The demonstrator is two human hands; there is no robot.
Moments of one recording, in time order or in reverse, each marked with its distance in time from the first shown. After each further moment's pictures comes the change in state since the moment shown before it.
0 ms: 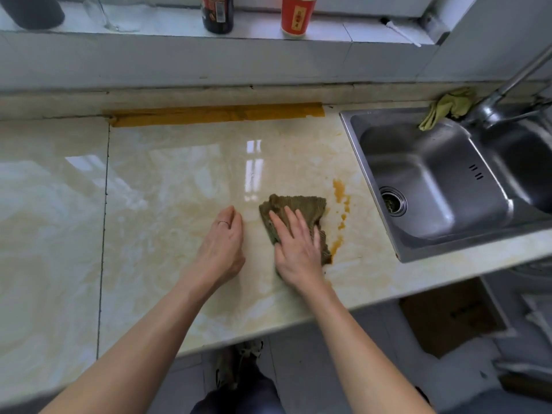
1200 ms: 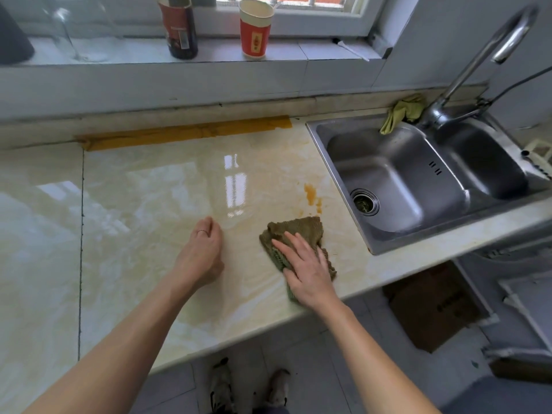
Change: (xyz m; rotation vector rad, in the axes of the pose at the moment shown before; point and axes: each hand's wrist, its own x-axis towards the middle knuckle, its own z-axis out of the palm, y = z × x) left_hand 0.003 -0.003 0.000 0.116 -0.118 0.016; right_hand -0.047 0.056 -0.016 0.038 -0.031 -0.023
